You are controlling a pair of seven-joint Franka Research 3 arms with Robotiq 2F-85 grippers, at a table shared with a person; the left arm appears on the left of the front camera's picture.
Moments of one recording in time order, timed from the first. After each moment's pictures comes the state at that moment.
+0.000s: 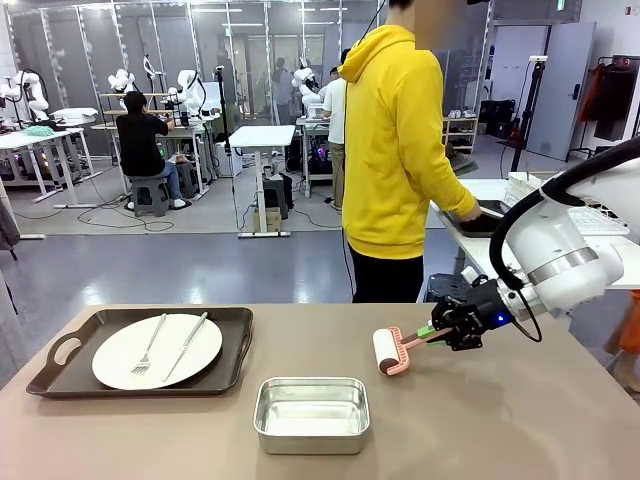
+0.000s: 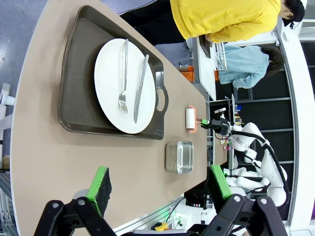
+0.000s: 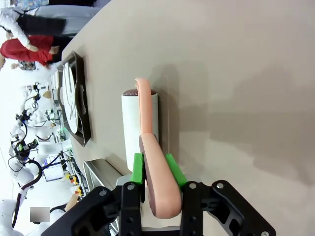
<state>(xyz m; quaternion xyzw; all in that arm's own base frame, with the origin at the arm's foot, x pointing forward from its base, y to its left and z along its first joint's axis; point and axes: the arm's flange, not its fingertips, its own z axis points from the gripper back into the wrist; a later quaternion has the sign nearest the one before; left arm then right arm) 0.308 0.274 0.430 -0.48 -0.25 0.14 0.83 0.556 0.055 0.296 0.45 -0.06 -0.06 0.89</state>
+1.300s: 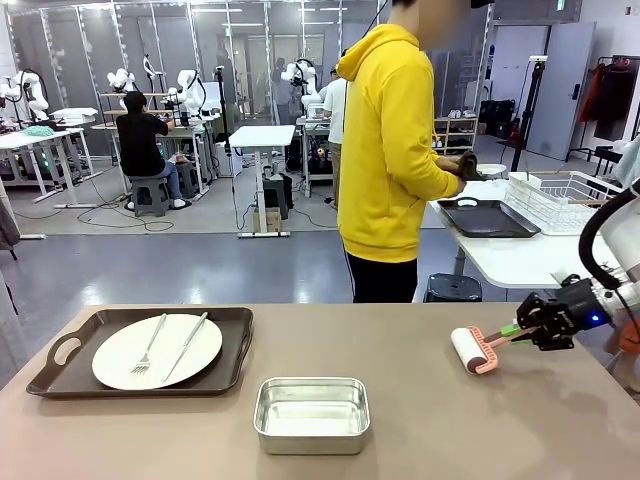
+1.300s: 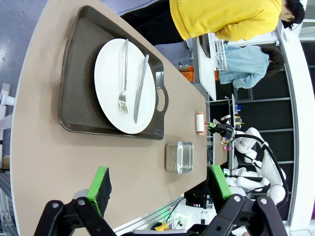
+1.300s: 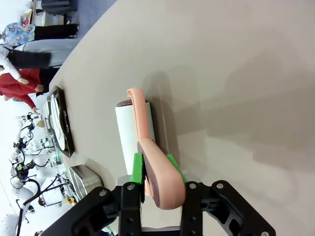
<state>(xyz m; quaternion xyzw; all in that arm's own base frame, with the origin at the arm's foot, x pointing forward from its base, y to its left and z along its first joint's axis) 0.308 0.274 0.430 -0.48 -0.25 0.14 0.83 0.546 -0.107 0.308 0.41 -0.09 -0.12 0.90</state>
